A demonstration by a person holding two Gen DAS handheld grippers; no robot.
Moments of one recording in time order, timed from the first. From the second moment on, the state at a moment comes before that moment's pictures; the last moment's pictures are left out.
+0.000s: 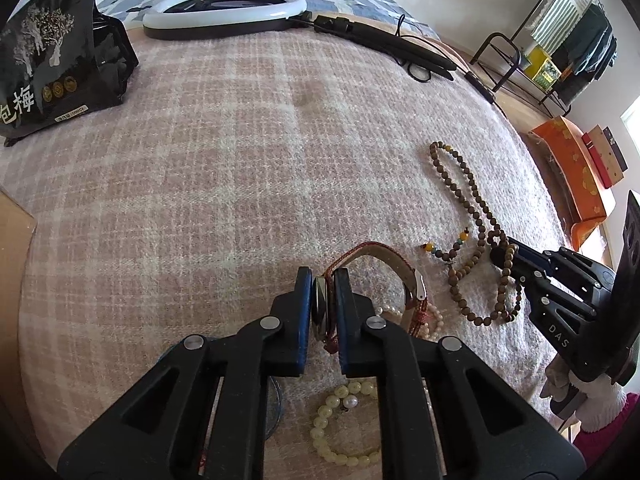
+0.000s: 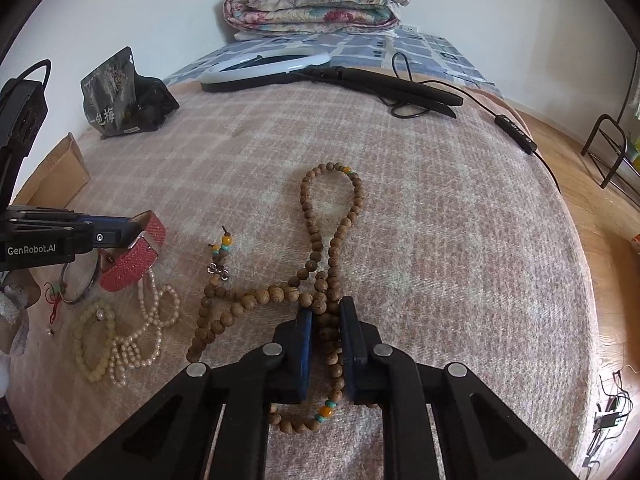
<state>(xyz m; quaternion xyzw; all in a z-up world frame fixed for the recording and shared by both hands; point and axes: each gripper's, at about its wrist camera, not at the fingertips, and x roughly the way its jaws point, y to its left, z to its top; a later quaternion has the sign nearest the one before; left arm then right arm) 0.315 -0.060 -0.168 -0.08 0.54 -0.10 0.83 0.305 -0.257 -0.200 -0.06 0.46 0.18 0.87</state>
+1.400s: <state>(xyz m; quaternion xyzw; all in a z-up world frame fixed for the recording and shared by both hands) 0.198 0.075 -0.024 -0.12 0.41 -0.05 0.90 0.211 -0.151 0.005 -0.02 0.28 0.24 0.93</state>
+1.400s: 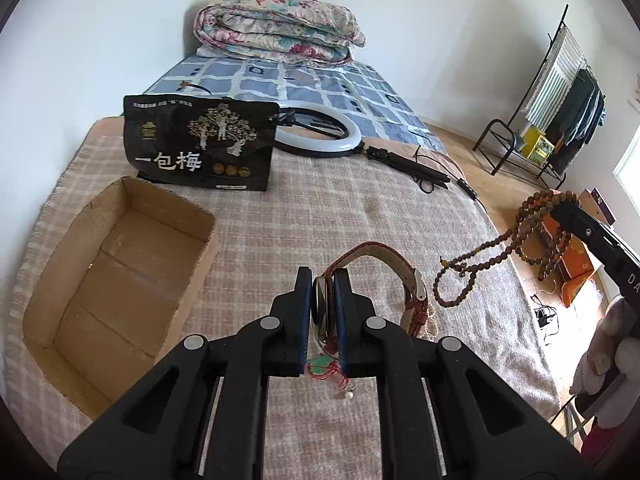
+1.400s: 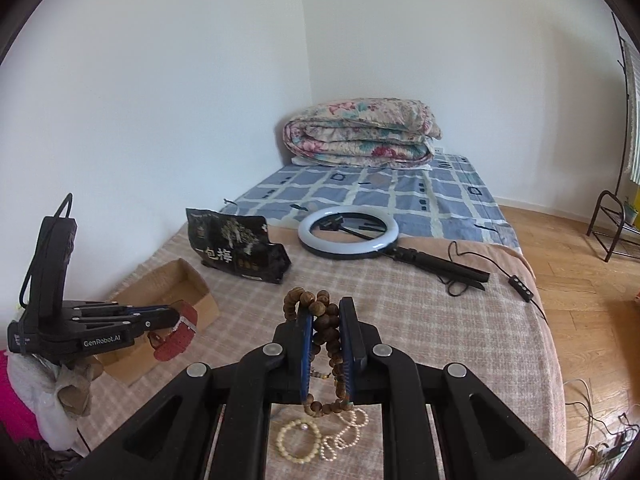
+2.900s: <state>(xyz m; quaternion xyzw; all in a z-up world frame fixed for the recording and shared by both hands) 0.125 0.279 -0.084 -0.15 0.45 0.13 0.87 0.213 0.142 -0.045 -0.03 0.34 0.44 0.83</state>
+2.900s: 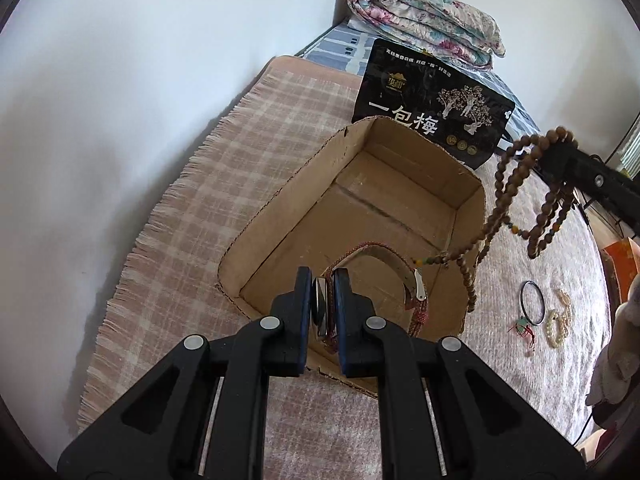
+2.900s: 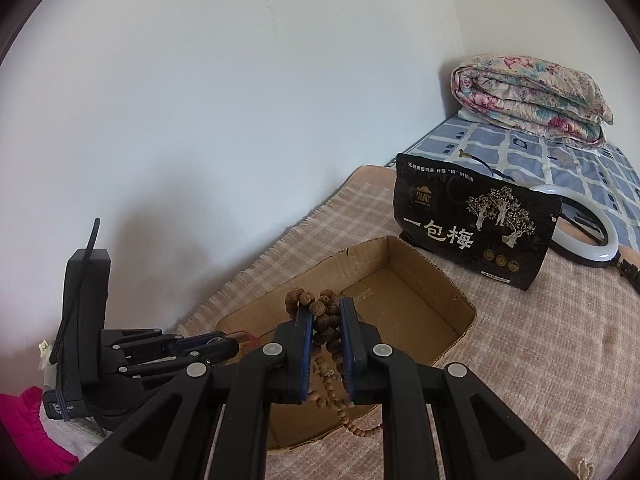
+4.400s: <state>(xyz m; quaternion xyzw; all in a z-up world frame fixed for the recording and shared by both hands) 0.121 0.260 -0.057 -0.14 0.42 0.16 0.88 0.231 0.089 -0.074 -0.05 0.40 0.33 0.86</state>
